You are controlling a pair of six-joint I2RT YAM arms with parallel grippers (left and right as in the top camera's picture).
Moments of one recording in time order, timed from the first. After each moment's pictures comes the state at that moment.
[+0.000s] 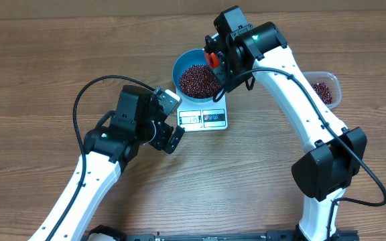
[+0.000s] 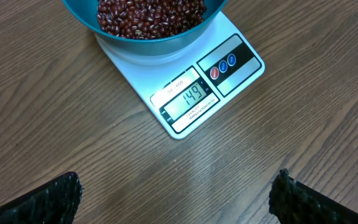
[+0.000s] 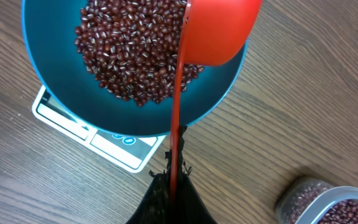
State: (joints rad) left arm -0.34 1.27 0.96 -0.63 0.19 0.21; right arm 0.45 2.04 2.05 -1.29 0.02 -0.20
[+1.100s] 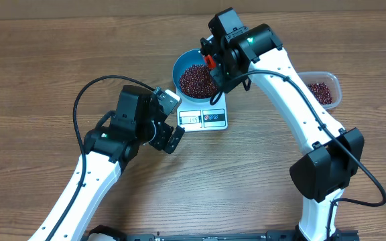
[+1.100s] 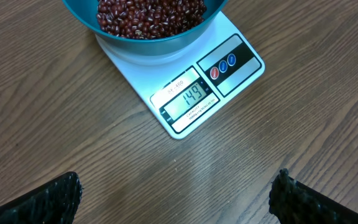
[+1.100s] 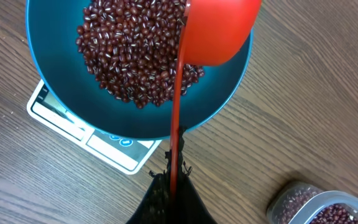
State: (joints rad) left arm -0.34 1.27 0.96 -0.63 0.19 0.21; right arm 0.48 2.04 2.05 -1.28 0.07 -0.22
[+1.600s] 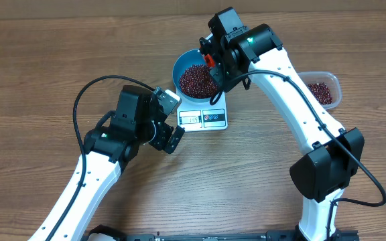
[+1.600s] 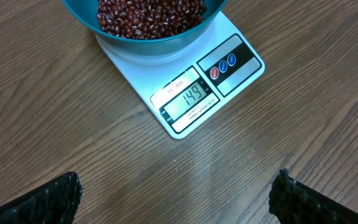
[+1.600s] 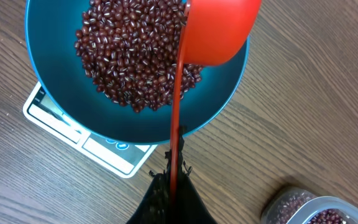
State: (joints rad) left arm -0.34 1.27 0.96 -0.63 0.19 0.21; right arm 0.48 2.04 2.05 -1.27 0.07 -0.24
